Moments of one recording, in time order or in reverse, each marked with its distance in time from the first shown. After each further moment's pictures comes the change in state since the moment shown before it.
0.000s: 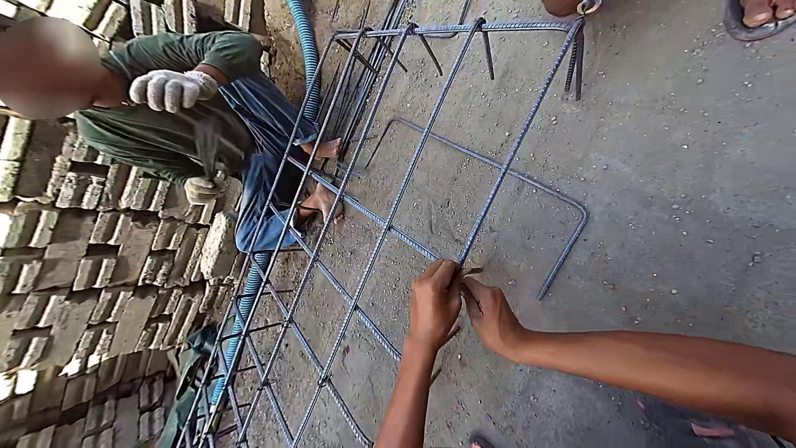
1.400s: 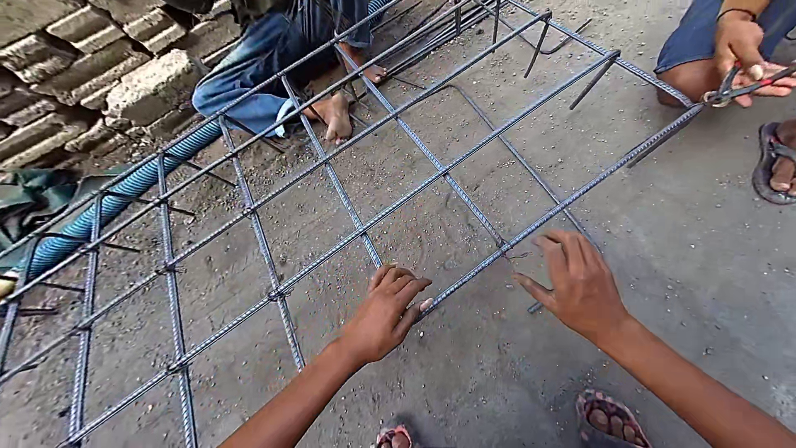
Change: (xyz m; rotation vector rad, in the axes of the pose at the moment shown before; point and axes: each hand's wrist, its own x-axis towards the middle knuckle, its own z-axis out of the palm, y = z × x) left_hand -0.154 -0.105 -0.060 -0.077 -0.184 -0.095; right_hand 0.020 -0.027 -0.051 -1.173 0.095 -0.680
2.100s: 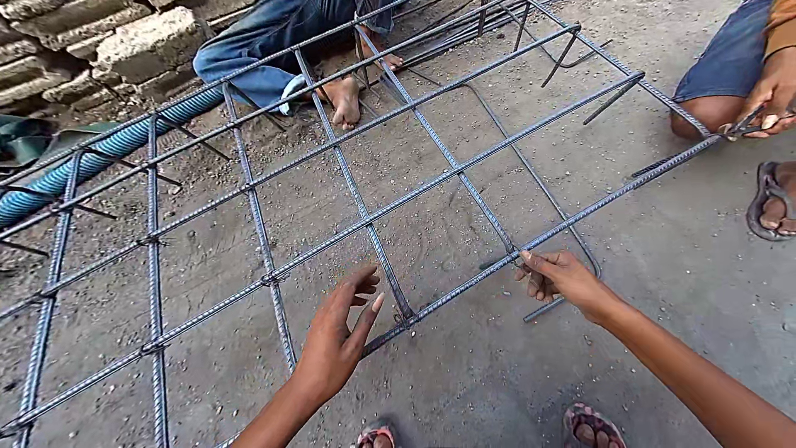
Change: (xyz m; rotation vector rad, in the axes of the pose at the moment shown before) left_hand -0.051 0.009 -0.009 -0.244 0.438 -0.331; right_hand 0.045 0.002 -0.008 0.964 -0.696 0.790
